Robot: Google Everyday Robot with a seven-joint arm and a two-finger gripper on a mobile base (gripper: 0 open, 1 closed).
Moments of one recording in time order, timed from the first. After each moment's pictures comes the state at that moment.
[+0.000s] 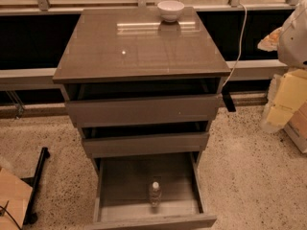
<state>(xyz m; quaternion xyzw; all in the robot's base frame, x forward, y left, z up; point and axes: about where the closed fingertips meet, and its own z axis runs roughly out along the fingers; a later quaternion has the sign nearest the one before) 0.438 -0.217 0.976 -0.60 0.78 -0.03 0.16</state>
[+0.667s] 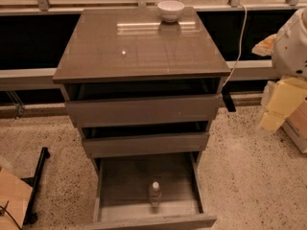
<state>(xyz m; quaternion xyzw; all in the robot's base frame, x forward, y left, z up) 0.440 -0.210 0.964 -0.61 0.77 -0.03 0.18</state>
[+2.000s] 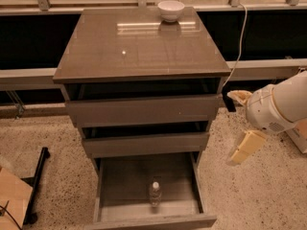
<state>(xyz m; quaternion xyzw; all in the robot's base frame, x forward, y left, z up) 0.468 -0.200 0.822 -0.61 0.74 0.07 0.27</state>
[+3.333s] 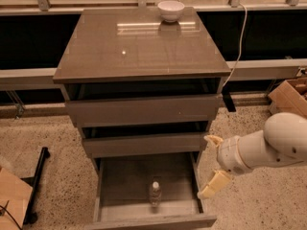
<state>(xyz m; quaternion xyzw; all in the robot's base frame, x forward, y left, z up) 0.450 -0.161 0.667 -0.57 0.75 0.17 0.28</state>
